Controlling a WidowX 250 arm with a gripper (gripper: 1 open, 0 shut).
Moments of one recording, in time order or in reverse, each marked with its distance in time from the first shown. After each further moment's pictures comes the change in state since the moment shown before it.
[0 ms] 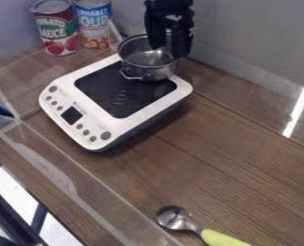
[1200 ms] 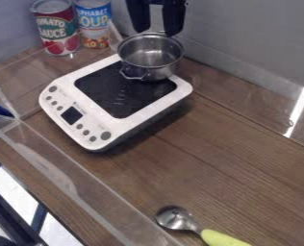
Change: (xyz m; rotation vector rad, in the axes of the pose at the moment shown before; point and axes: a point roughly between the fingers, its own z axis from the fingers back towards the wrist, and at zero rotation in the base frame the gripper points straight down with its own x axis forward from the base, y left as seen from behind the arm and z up) arm -0.022 -0.012 0.028 -0.072 0.047 0.203
